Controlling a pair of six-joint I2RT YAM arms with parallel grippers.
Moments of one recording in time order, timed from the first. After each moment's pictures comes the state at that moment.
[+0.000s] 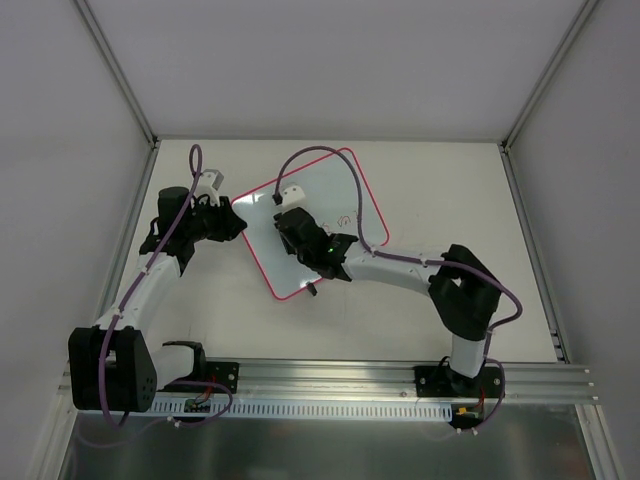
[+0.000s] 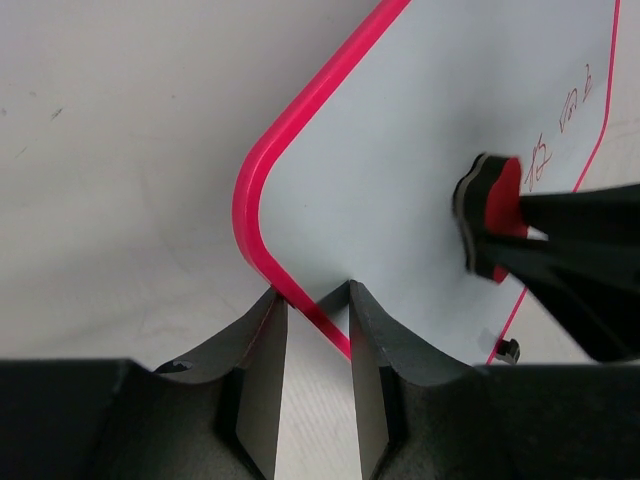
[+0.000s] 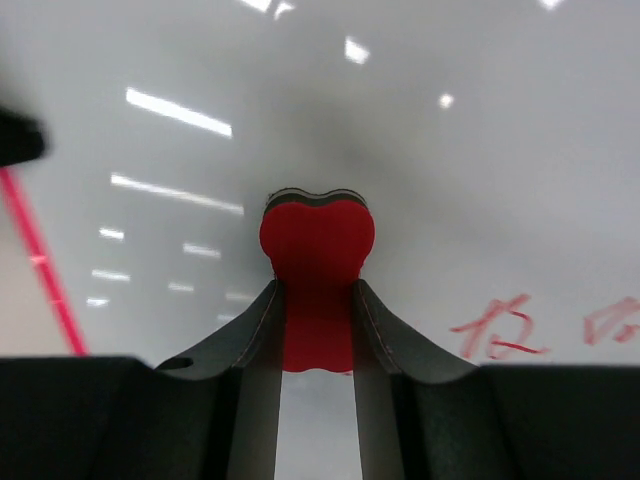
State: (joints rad) left arm -0.03 1.16 0.74 -0.13 0.48 -0.10; right arm 1.06 1.87 1.34 -0.04 0.49 0.26
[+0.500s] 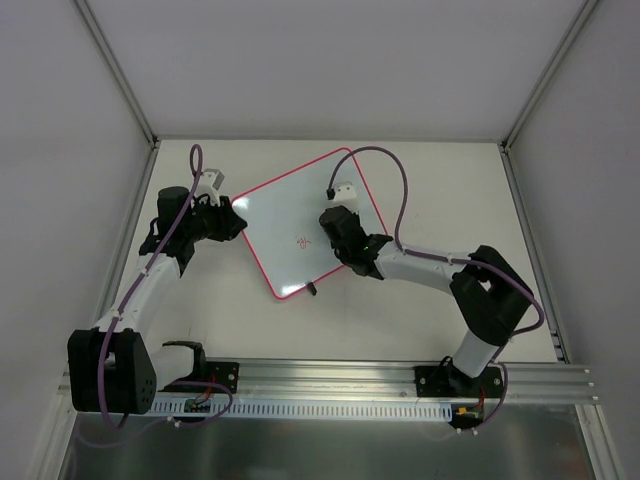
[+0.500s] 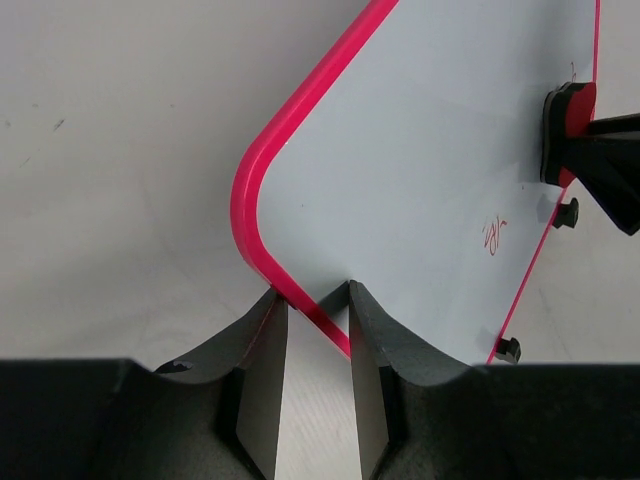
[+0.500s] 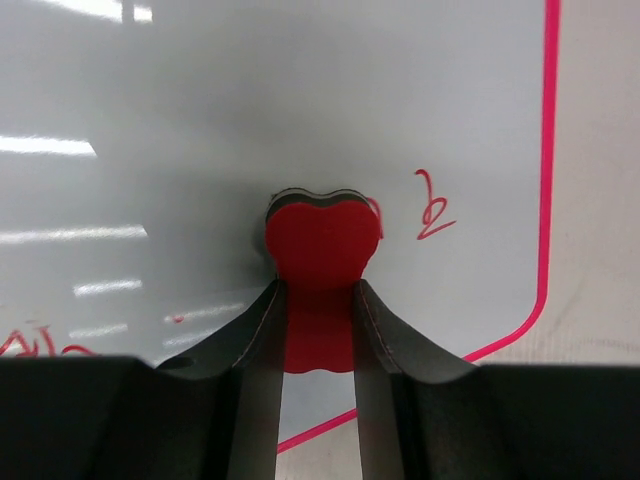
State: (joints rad) left arm -0.03 1.15 0.74 -0.13 0.49 -0.09; right arm 0.88 1.71 1.05 0.00 0.61 0.33
